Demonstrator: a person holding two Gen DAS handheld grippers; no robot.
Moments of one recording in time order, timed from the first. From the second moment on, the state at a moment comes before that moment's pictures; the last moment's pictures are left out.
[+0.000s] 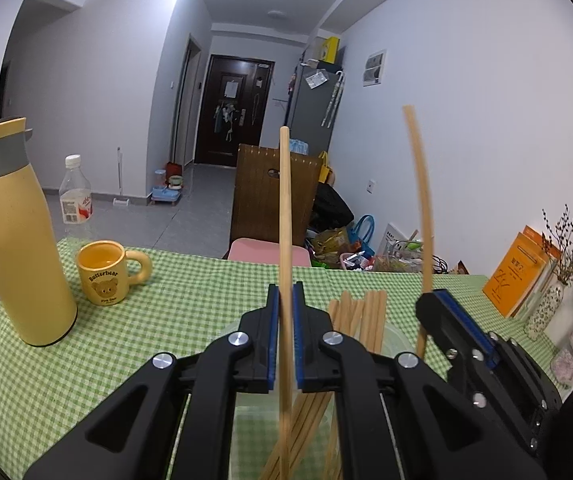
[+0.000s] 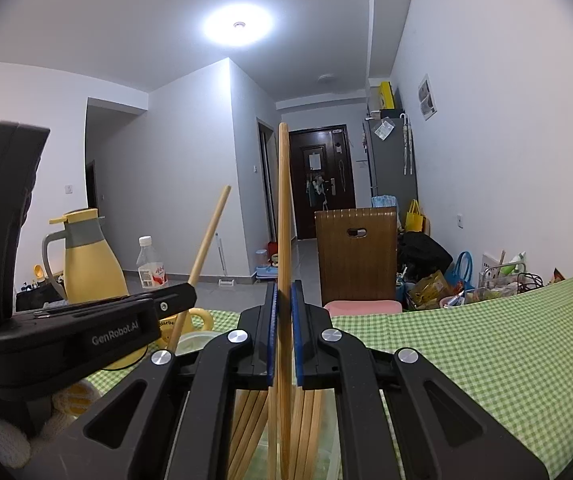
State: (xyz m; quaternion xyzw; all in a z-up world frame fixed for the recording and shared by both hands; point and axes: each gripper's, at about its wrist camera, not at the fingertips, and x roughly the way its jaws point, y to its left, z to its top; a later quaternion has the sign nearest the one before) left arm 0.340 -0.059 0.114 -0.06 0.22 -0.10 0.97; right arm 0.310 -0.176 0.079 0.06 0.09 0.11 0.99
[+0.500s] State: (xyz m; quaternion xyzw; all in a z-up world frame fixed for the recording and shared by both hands) left arm 0.295 -0.016 0.106 -0.08 0.21 -0.11 0.97; right arm 0.268 -0.200 0.076 0.03 0.10 0.09 0.99
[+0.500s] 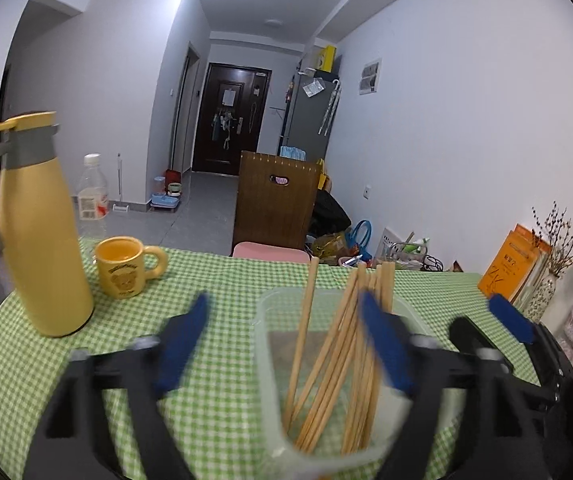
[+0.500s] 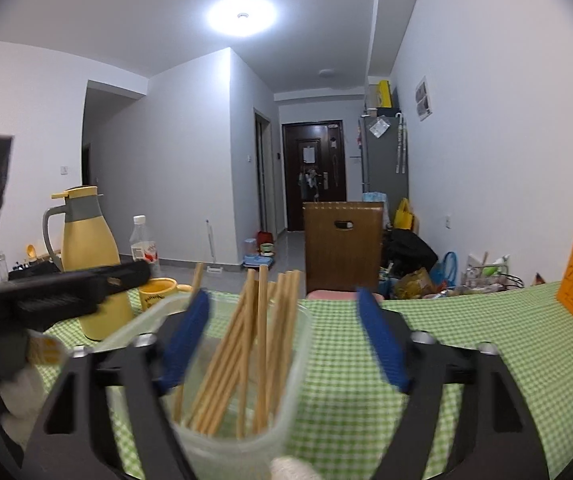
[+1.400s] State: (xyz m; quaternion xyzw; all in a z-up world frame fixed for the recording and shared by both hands) left arm 0.141 0.004 0.113 -0.06 0.10 -0.04 0.99; right arm 0.154 -0.184 0.077 -0.01 0.10 0.08 0.99
